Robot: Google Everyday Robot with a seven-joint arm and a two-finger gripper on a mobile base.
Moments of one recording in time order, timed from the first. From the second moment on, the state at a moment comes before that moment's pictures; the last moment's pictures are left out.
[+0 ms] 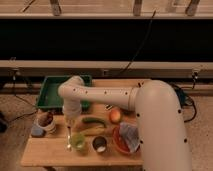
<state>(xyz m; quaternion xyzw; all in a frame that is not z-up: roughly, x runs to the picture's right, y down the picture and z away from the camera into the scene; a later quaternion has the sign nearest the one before) -0.193 0.207 0.806 -0.31 -0.33 -0.51 0.73</state>
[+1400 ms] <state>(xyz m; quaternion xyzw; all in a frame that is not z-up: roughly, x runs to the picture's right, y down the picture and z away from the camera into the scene) -0.210 0.230 0.816 -0.33 -0.33 -0.52 0.72</state>
